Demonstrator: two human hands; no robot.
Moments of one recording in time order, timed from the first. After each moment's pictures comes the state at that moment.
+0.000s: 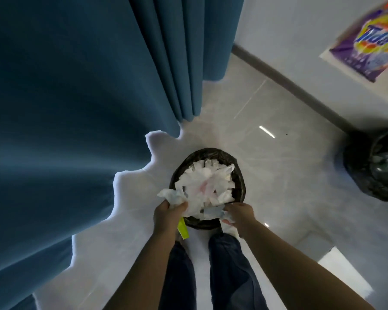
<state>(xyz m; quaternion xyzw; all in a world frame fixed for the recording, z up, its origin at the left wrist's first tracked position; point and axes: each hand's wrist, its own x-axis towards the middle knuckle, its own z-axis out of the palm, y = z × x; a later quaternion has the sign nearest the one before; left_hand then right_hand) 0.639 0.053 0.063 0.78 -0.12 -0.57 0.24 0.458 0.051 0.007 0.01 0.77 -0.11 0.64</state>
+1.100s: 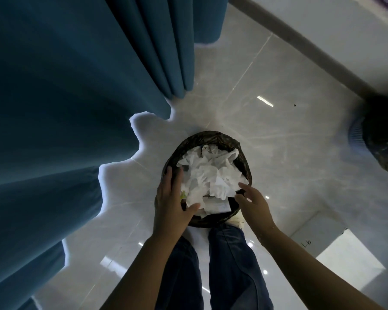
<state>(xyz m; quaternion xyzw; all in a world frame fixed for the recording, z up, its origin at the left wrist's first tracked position) 0.647 0.045 -0.029 0.67 -0.62 -0.40 0.02 0.447 0.056 -0.024 -0.24 0.79 -0.12 0.56</state>
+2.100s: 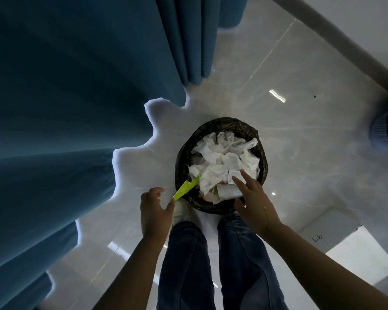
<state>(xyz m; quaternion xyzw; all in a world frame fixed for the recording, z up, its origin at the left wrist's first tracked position) 0.707 0.092 -0.036 0.82 -0.41 -0.39 0.05 0.465 0.081 -0.037 -0.61 0.65 0.06 0.44</state>
